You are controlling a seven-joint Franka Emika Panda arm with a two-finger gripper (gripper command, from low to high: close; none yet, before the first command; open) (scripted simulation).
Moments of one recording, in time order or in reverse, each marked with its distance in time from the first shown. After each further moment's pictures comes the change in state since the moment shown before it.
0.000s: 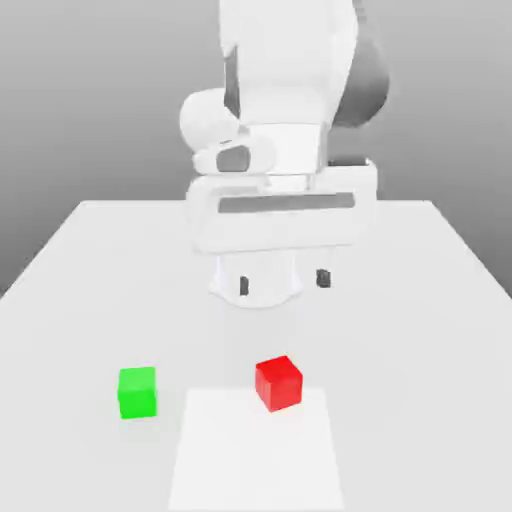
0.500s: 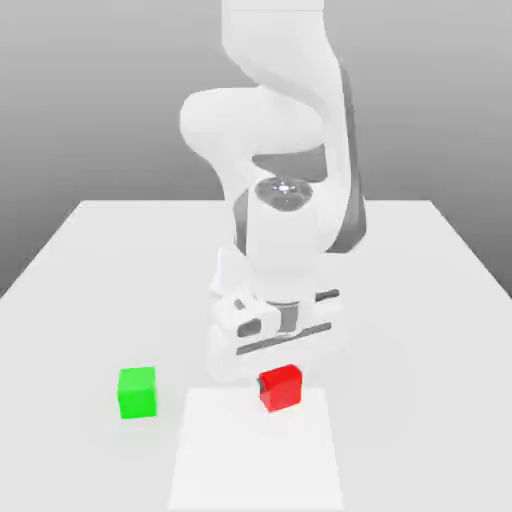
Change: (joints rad) arm -0.001 0.464 0.028 -0.052 0.038 0.376 -0.083
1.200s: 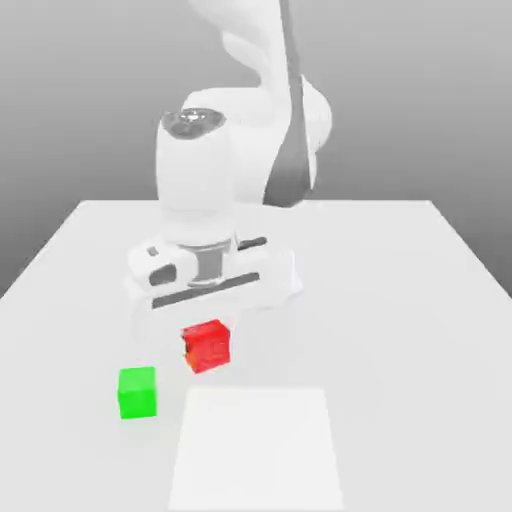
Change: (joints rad) arm -0.200 -0.340 -0.255 0.054 -0.113 -0.388 -0.444
